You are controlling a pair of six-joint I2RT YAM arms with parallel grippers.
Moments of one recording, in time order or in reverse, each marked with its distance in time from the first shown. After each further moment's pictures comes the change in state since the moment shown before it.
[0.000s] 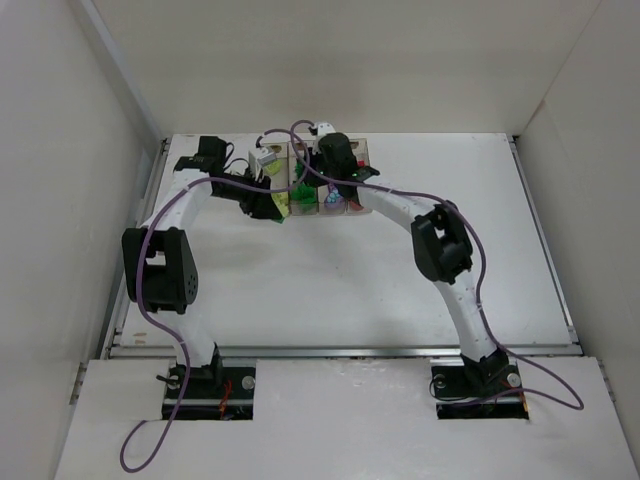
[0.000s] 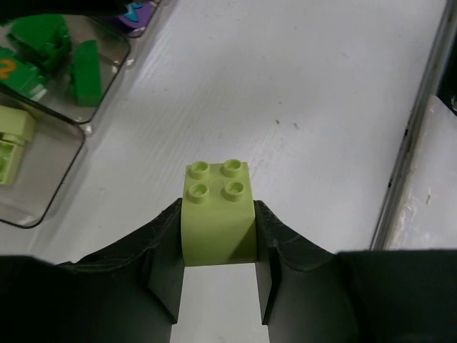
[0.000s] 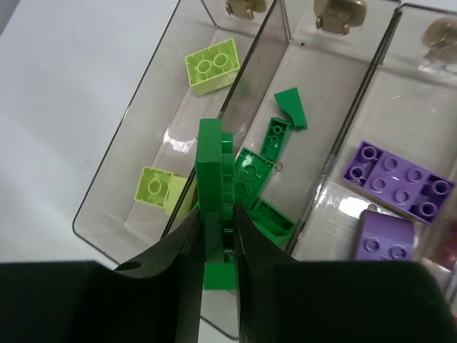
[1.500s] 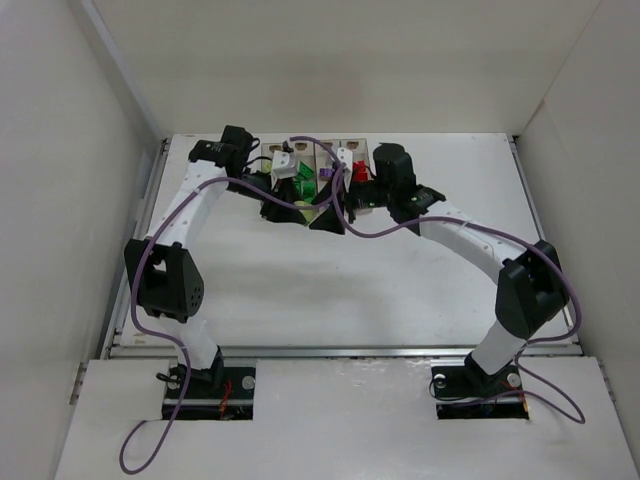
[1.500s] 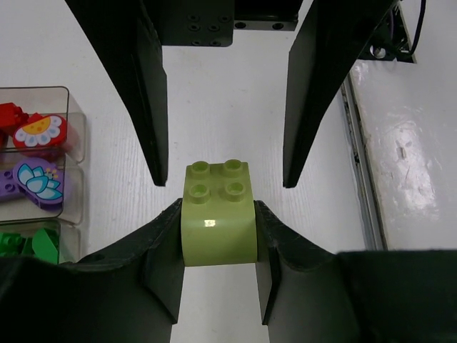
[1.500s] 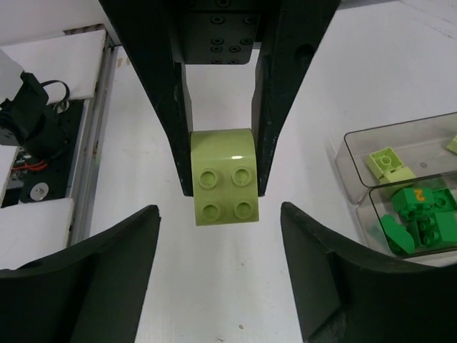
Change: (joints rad) left arm -0.170 -0.049 0.182 -0.323 0.183 0.491; right arm -0.014 -0.676 -0.663 0.105 -0.815 -0.441
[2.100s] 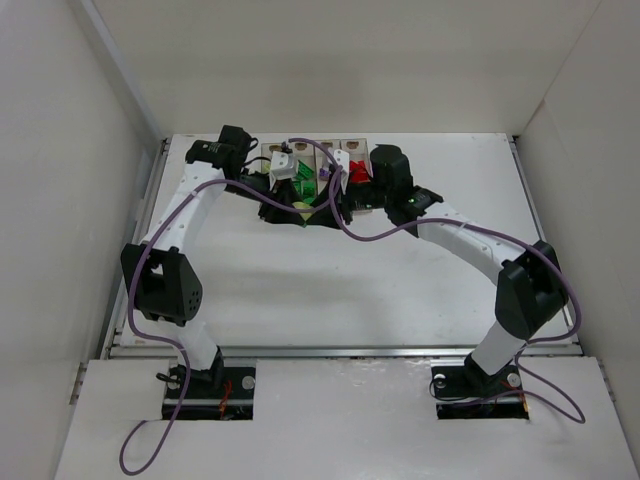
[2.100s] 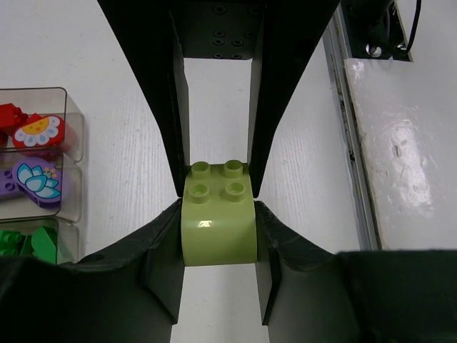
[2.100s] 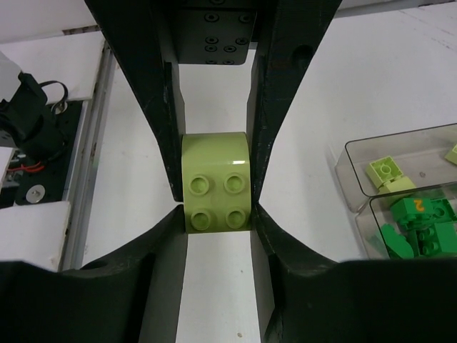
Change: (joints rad) left arm -0.002 -0.029 0.000 -0.027 -0.006 0.006; right arm 0.023 0.000 0.000 0.013 0.015 -0.013
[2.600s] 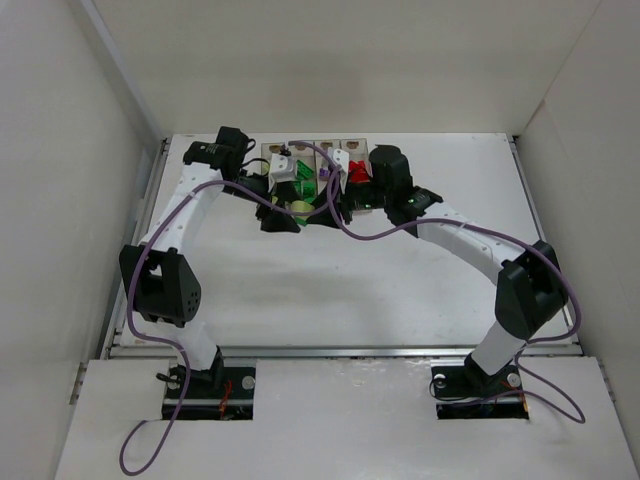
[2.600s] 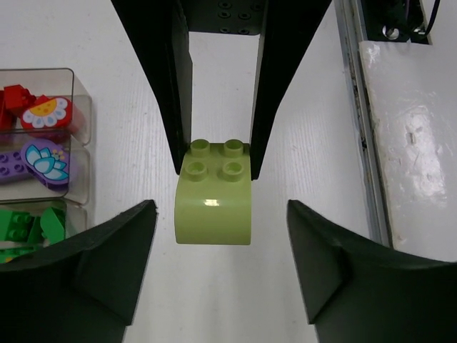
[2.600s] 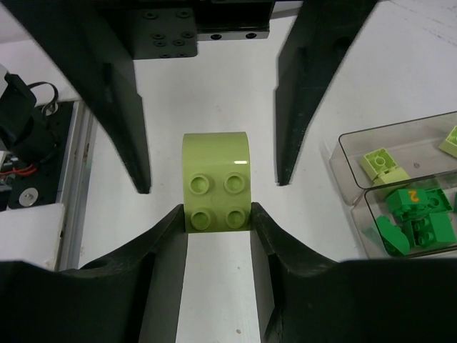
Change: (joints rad) left arm 0.011 -0.009 -0.018 0.006 -0.048 0.020; right arm 0.002 0.000 0.000 -0.005 0.035 0.006
